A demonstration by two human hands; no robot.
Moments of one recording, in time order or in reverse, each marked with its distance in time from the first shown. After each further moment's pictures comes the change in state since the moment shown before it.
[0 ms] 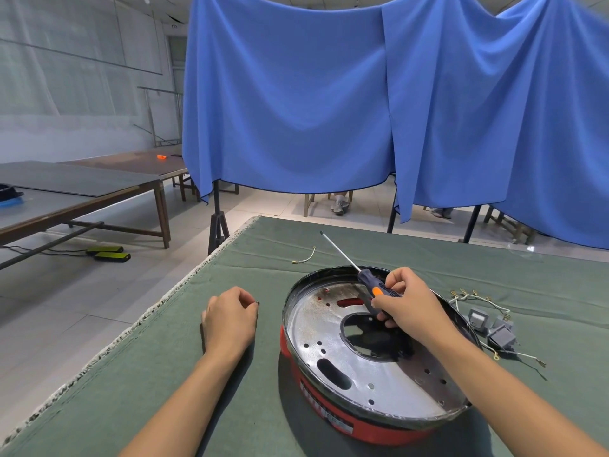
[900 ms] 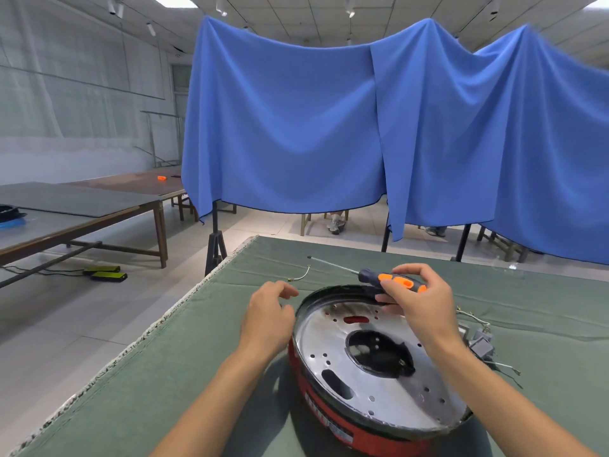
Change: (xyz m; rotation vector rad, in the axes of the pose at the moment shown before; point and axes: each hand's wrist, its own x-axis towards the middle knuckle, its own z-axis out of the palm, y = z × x) left_hand -0.032 0.069 -0.013 -0.179 -0.145 0.261; right_hand -0.025 -0.025 -0.027 0.445 0.237 -0.158
